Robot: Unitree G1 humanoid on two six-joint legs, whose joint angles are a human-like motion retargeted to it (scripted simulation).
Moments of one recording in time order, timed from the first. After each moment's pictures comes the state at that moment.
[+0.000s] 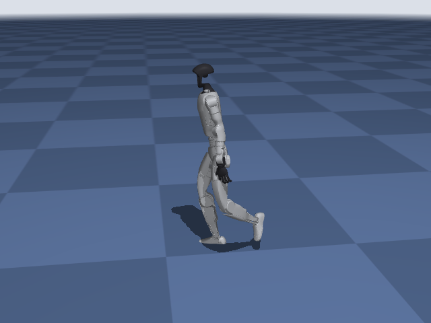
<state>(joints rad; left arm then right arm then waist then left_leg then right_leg) 0.13 0.17 0.38 1.25 0.95 0.00 -0.30 0.05 -0.13 -0.25 1.58 -0.84 0.04 -0.19 -0.12 -0.18 -0.07 -0.11 0.06 0.52 1.02 0.15 0.12 -0.36 -0.33 -0.30 0.43 -0.24 -0.08</state>
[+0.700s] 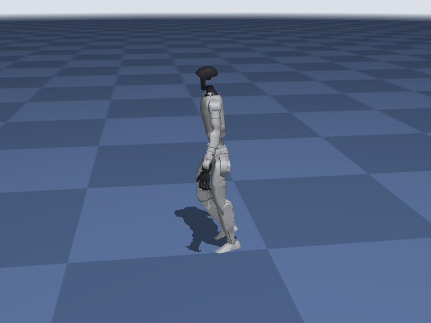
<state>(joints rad) -0.14 0.27 0.24 1.26 0.81 -0.02 -0.21 0.08 -0.16 -0.19 1.55 -1.16 0.02 -0.31 -0.01 -0.03 -0.08 -0.14 -0.01 0.33 0.13 -0.18 0.15 -0.47 -0.20 -0.39 0.91 -0.06 0.03</state>
